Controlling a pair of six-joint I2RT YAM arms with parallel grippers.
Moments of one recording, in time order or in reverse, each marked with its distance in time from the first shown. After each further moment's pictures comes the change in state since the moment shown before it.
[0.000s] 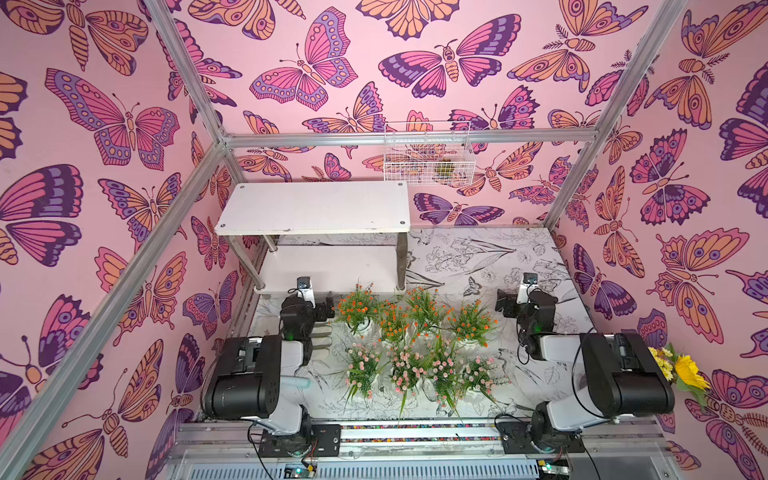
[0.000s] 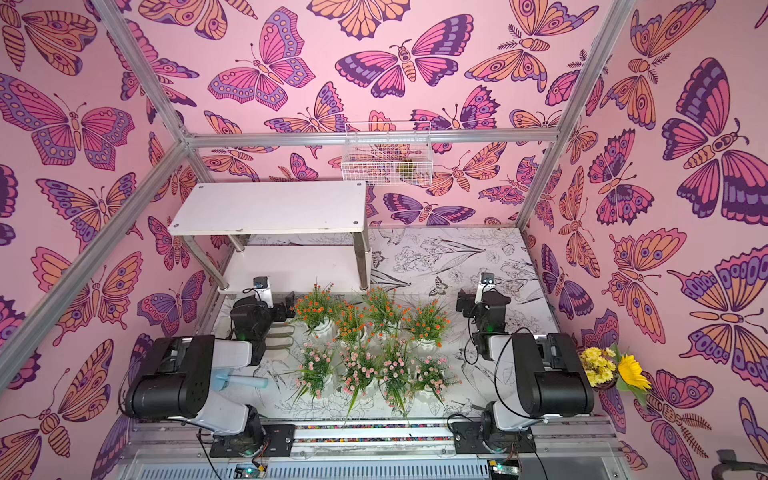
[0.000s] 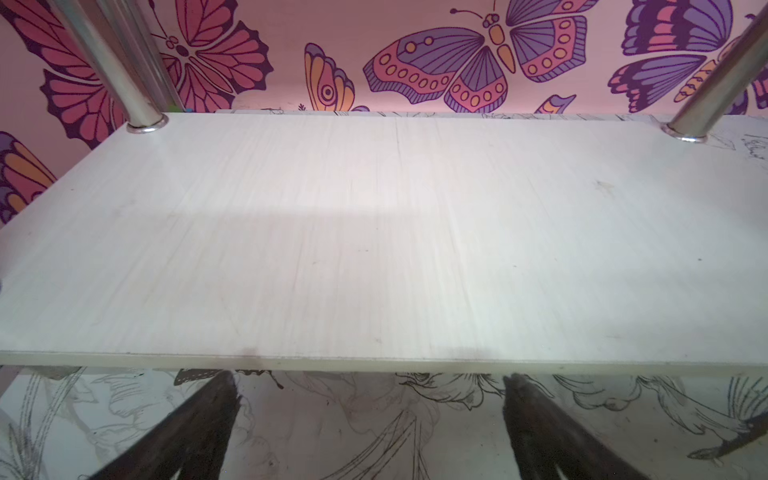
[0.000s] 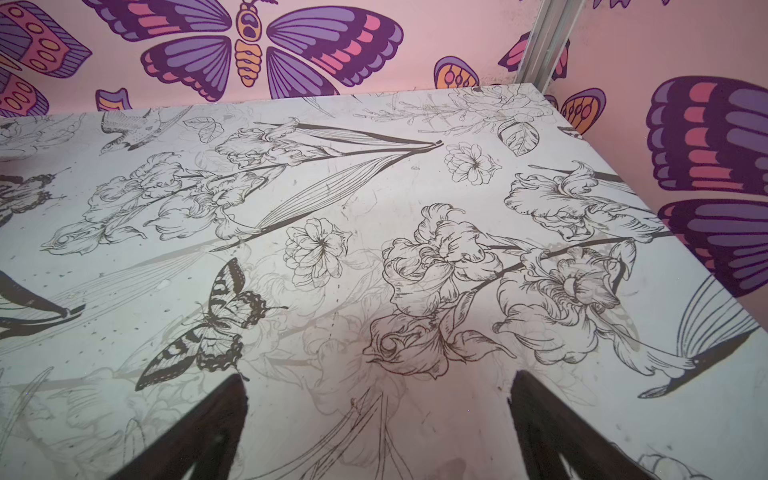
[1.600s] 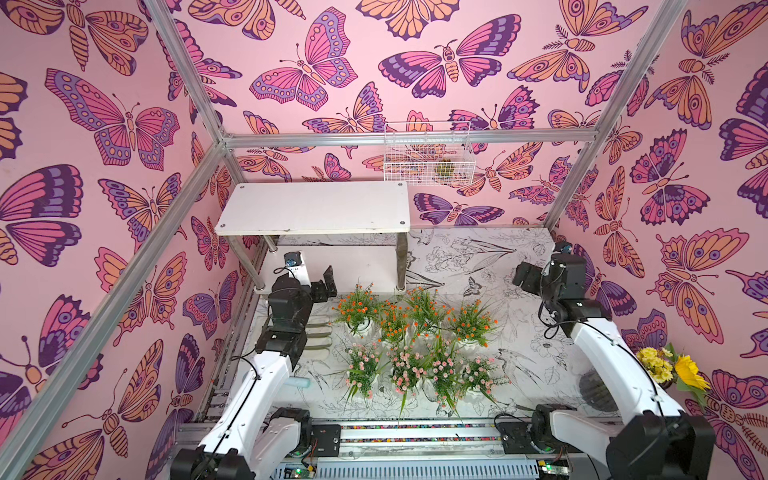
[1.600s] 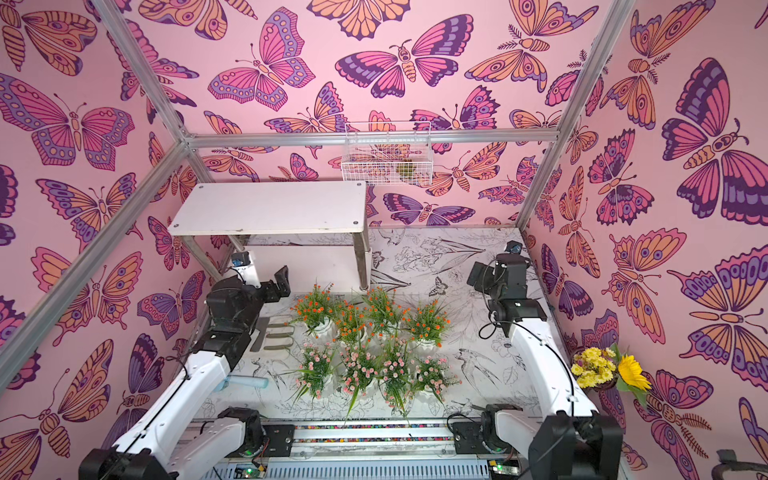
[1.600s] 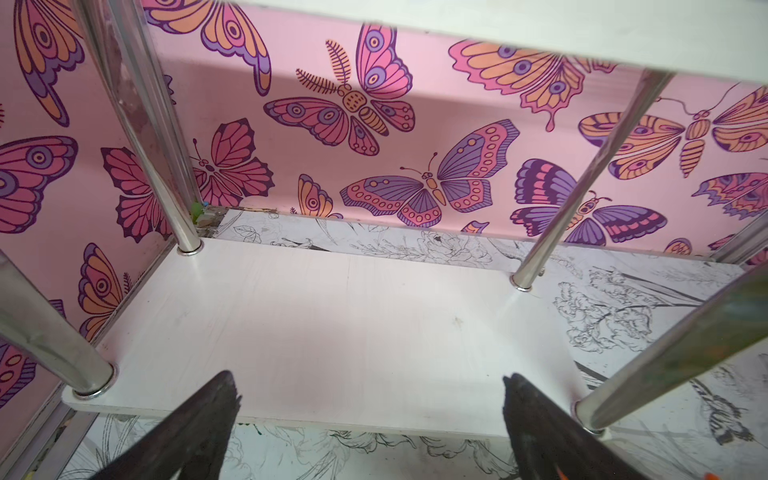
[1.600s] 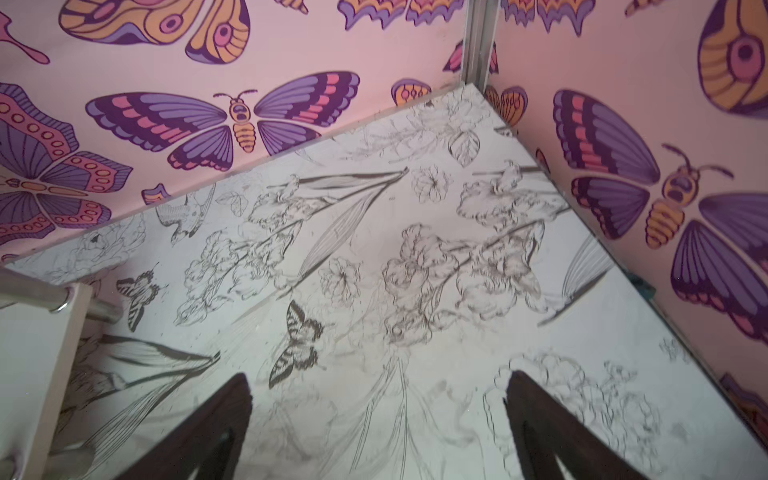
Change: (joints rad) left arm -0.159 -0.595 0.301 -0.769 -0.154 -0.181; right arm 0.000 -0.437 0.502 -1.186 0.033 0.324
